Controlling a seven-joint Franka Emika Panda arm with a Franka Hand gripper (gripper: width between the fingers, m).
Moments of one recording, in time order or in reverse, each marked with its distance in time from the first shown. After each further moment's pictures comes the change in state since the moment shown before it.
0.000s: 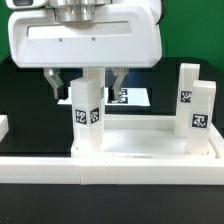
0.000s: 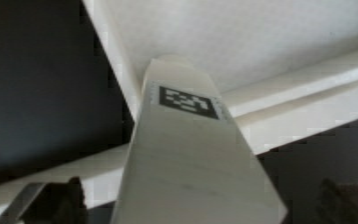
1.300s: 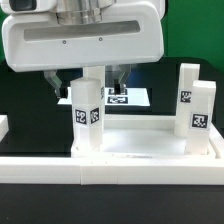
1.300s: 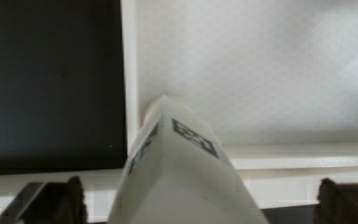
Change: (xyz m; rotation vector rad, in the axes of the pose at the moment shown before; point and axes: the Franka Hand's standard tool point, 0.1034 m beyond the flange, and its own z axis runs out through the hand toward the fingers) arm -0.010 -0.001 -0.003 0.006 -0.195 -0.220
